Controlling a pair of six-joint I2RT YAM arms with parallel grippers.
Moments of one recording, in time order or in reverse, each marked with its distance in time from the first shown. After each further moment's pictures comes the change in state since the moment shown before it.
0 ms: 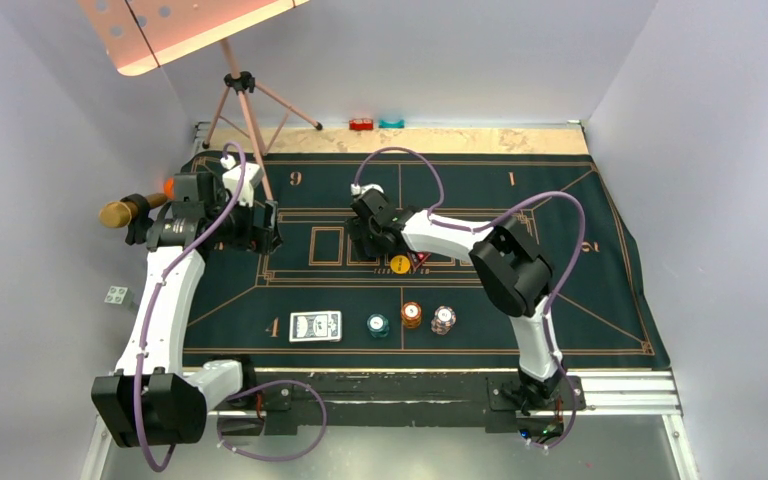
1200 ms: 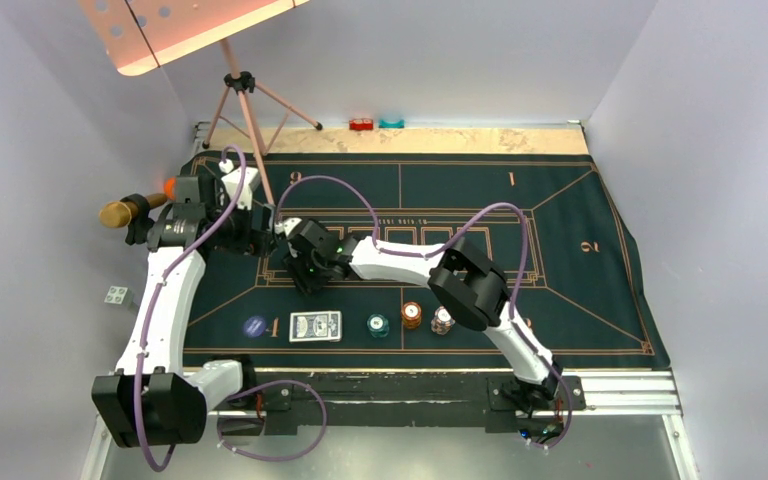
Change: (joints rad) left arm 0.000 -0.001 -0.004 -0.028 -0.079 -0.008; right arm 0.257 0.193 0.282 0.032 -0.233 -0.073
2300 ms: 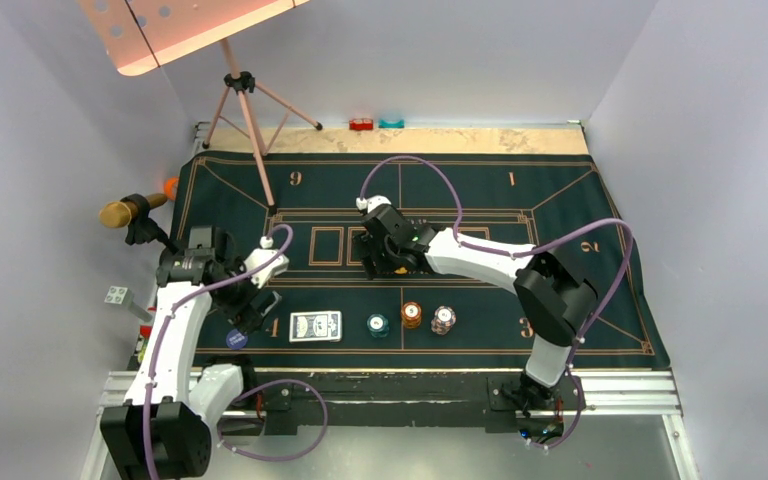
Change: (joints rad) left arm 0.023 -0.167 -0.277 -0.320 -0.028 0.635; right arm -0.180 -0.476 -0.516 -0.021 0.227 0.048
